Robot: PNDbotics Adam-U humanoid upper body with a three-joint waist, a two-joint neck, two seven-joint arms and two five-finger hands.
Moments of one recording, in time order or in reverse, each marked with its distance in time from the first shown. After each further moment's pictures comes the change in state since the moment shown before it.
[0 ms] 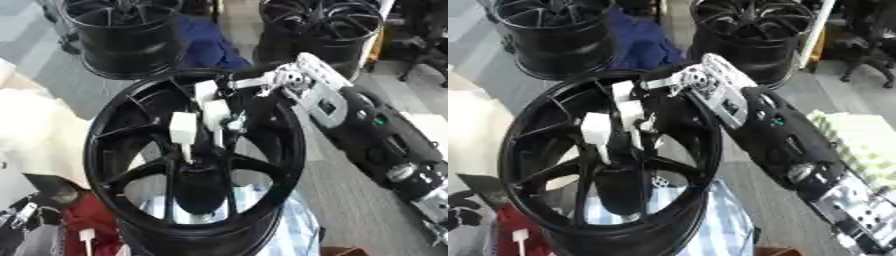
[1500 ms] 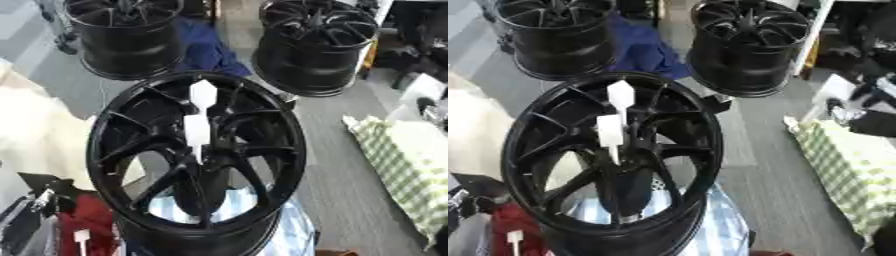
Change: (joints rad) left arm 0.030 0.019 0.033 -0.008 0.017 0.017 0.036; right arm 0.887 -0.354 -0.550 -0.370 -0.251 0.266 -0.710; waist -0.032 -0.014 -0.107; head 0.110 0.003
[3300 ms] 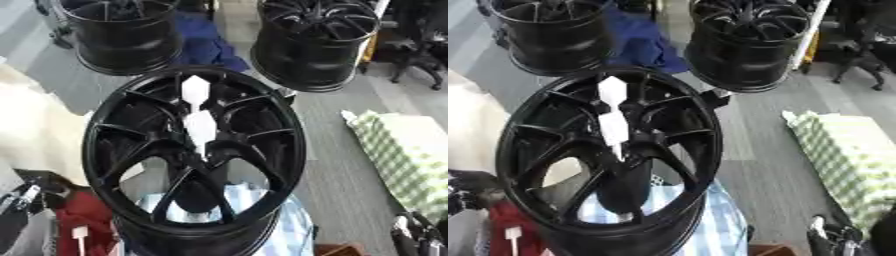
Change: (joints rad) left arm -0.014 0.016 0.010 0.000 0.016 -0.008 0.016; right arm 0.160 0.521 0.082 0.305 -0.312 -0.393 -0.737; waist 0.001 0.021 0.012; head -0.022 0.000
